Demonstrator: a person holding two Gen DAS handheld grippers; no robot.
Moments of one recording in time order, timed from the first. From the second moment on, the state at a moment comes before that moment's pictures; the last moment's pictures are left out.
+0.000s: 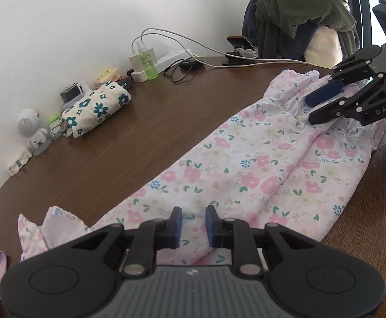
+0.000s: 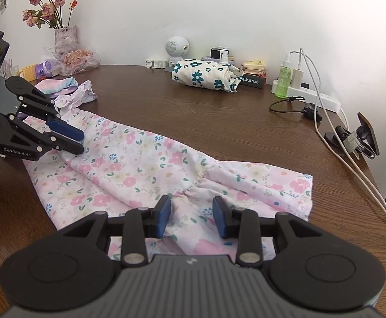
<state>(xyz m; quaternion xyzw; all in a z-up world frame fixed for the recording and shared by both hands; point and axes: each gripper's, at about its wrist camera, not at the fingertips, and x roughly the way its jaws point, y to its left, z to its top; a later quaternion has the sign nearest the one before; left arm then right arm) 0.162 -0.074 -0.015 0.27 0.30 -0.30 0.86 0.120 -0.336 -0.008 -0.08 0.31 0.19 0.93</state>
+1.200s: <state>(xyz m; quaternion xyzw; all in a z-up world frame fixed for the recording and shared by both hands) 0.120 -0.034 -0.006 0.24 0.27 -0.23 0.90 0.107 -0.352 0.008 -0.05 0.27 0.19 0.94</state>
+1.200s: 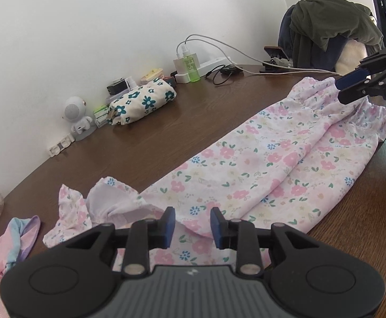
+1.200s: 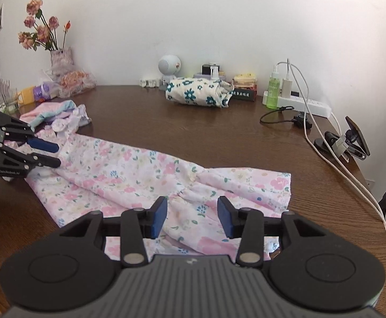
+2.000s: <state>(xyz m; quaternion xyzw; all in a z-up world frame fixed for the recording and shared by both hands) 0.058 0.035 0.024 0.00 0.24 -0.10 0.97 0.104 -0.251 0.021 -0.01 0.26 0.24 0.93</state>
